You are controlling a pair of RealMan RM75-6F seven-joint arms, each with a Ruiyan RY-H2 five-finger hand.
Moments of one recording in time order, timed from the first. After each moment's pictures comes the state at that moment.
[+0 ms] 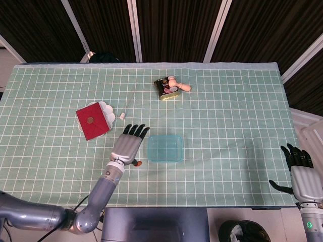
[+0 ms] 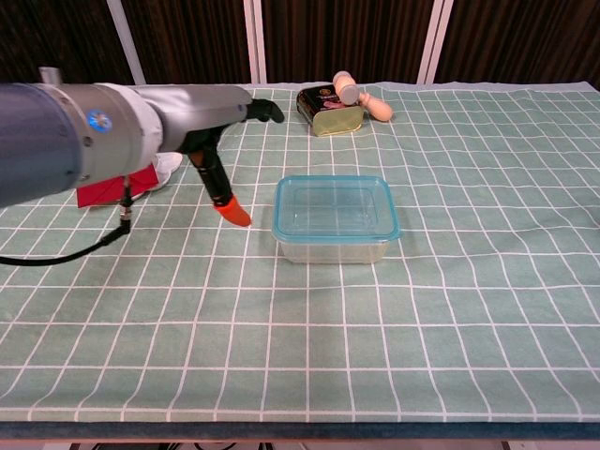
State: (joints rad) left arm -0.93 -1.66 -0.37 -1.92 0.47 1.23 1.04; right arm 0.09 -1.11 0.08 -1.65 -1.38 1.40 -0.09
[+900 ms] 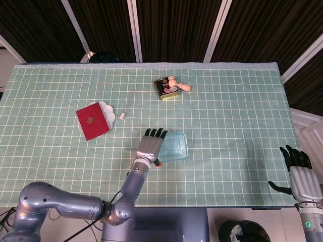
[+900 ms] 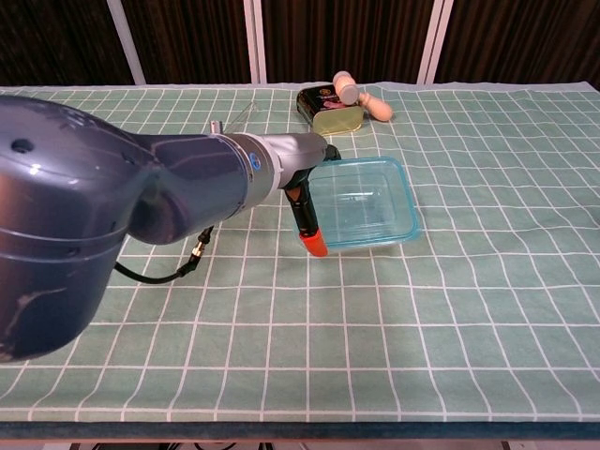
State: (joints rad) left arm -1.16 -1.89 -0.44 -1.58 0.24 1.17 1.01; right arm 0.09 -1.10 0.08 -1.67 -1.36 1.37 -0.11
